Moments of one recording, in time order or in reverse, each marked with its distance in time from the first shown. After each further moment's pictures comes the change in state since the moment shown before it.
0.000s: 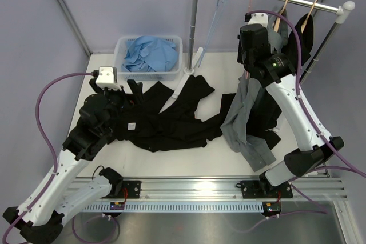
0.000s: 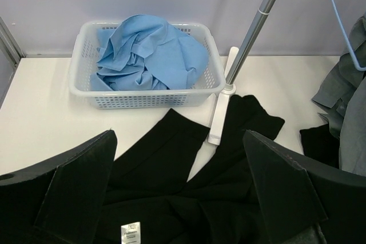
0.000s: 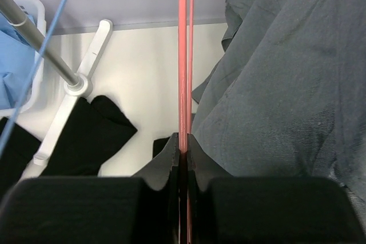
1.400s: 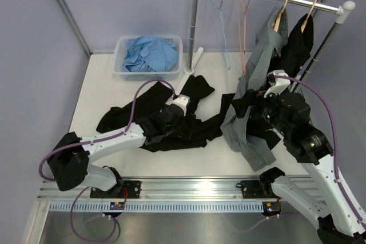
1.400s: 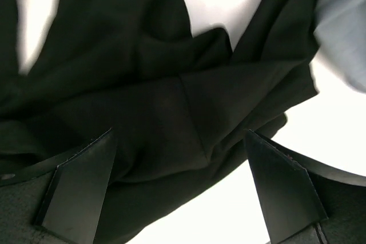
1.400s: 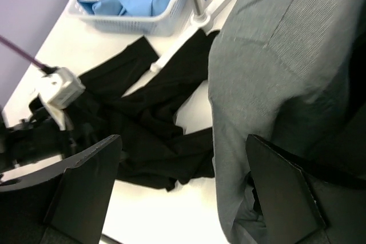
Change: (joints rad) left arm -0.336 0.574 -0.127 0.028 0.181 -0.252; right arm -0.006 -0.803 -0.792 0.203 -0.535 0.119
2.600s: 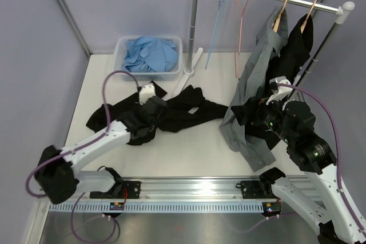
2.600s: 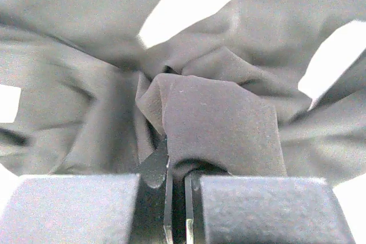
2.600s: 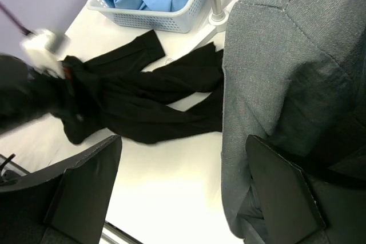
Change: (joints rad) left arm 0.114 -0.010 0.006 -0.211 -0.381 -0.263; right arm 0.000 -0.078 -0.069 0.017 -0.081 -0.013
